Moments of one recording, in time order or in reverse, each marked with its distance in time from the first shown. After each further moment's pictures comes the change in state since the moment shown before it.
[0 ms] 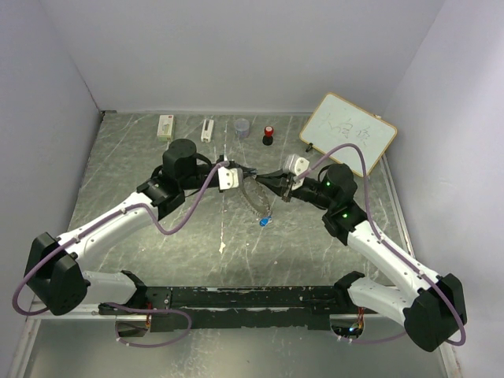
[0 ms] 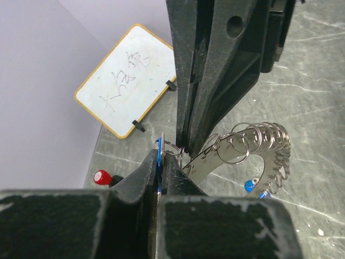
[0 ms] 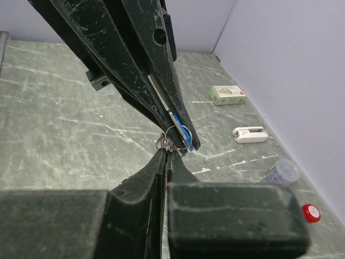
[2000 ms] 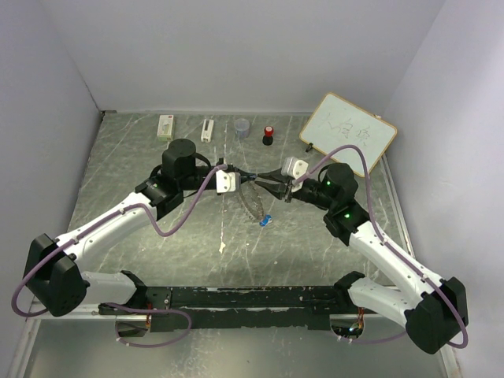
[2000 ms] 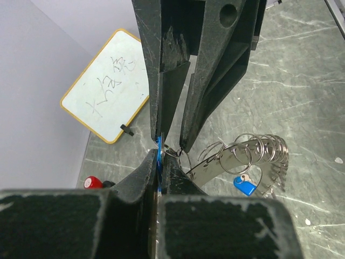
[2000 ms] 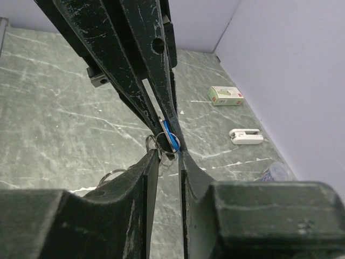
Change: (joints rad) left arm 0.005 -0.010 -0.005 -0.029 0.061 0.020; right arm 0.007 -0.022 0.026 -0.060 0.006 -0.071
